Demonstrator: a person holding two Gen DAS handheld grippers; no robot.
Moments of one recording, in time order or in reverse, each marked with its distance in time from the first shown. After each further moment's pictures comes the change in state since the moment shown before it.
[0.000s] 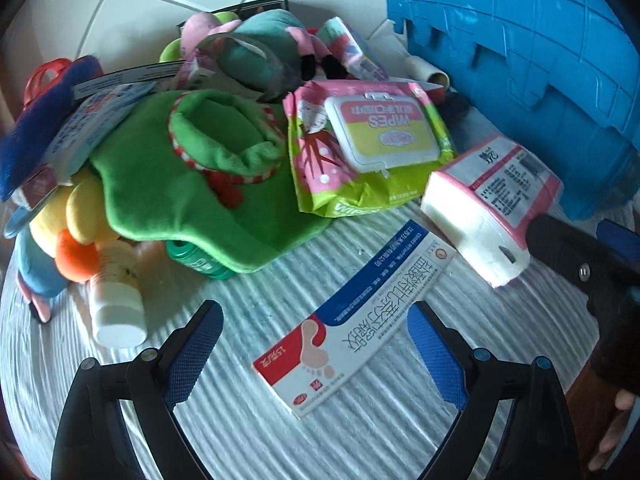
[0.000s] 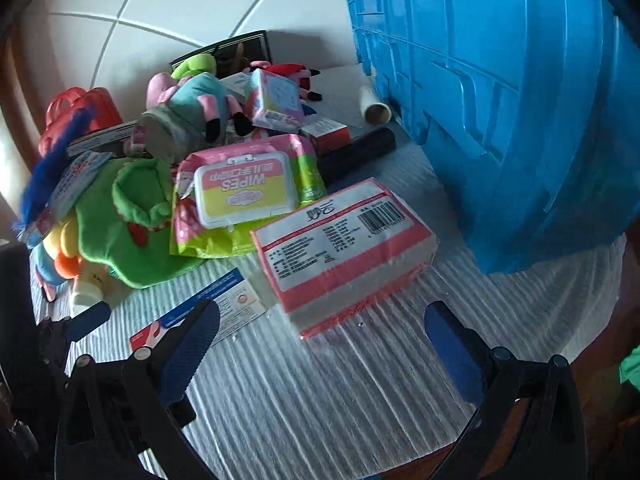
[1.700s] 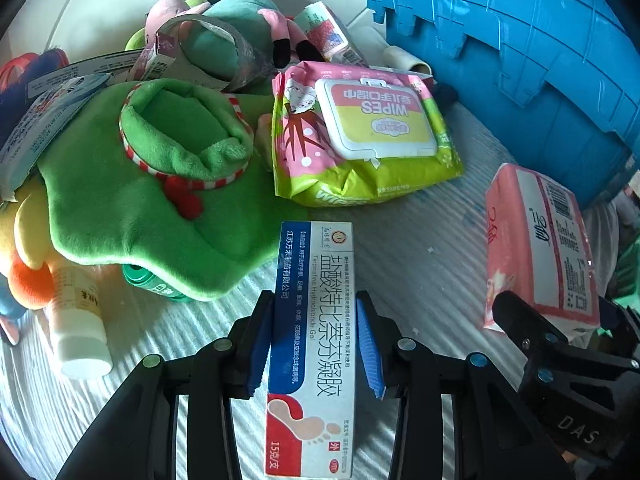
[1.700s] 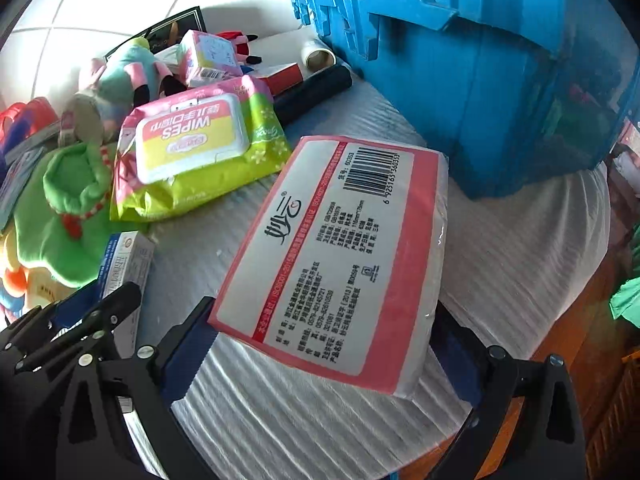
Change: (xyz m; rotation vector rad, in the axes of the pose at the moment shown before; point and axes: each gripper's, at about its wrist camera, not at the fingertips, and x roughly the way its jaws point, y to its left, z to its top) left arm 0.020 0.005 0.012 -0.026 0.056 -0.089; right arm 0.021 0.004 -0.031 0.108 0.106 -0.129
